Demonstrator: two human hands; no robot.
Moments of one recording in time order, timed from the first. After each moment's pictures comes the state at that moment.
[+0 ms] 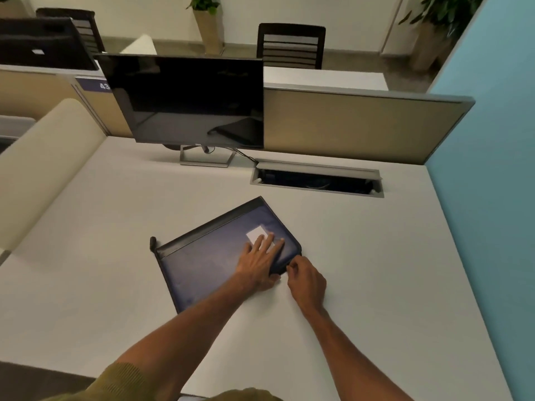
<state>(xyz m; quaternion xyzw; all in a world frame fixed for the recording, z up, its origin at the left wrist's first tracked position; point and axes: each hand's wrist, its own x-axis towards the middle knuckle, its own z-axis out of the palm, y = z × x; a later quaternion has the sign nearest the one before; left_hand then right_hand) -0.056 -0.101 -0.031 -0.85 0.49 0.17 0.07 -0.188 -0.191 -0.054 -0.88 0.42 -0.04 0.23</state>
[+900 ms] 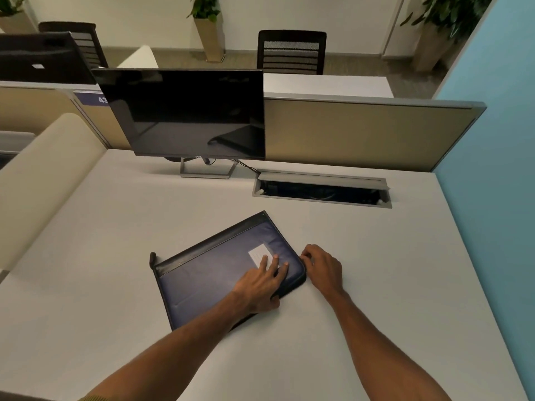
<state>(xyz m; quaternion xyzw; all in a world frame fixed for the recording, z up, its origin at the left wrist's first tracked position) -0.038 -0.102 -0.047 -0.78 0.59 0.18 0.12 -0.153 -0.274 -0.042 -0.90 0.35 -0.03 0.24</state>
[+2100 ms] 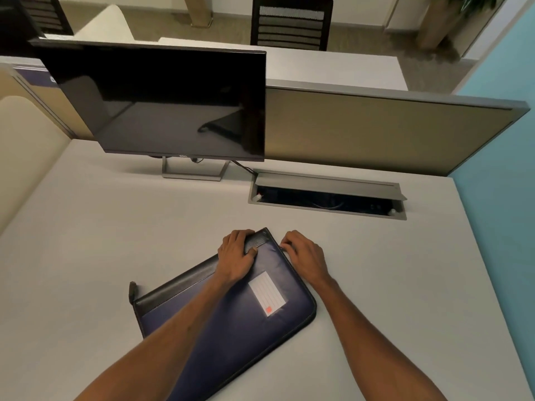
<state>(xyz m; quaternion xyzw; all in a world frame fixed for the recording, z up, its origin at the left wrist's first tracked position) 0.095 -0.147 -0.064 -0.89 0.28 0.26 -0.25 -0.038 -0.317 -0.064 -0.92 0.25 -0.02 0.29</state>
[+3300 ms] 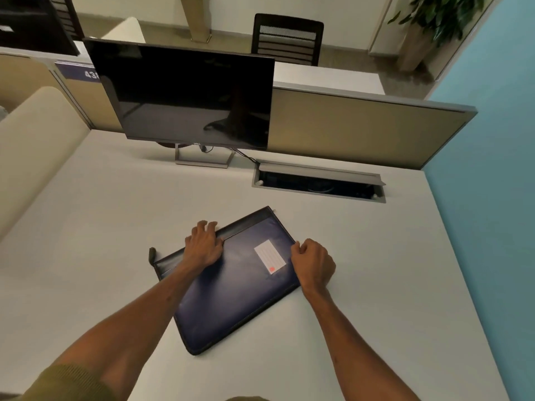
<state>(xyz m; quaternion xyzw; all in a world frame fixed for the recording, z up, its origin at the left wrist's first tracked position) 0.091 -0.030 -0.022 -0.93 0.27 0.24 -0.11 -0.115 -0.211 -0.027 -0.82 0.54 -0.07 0.17</state>
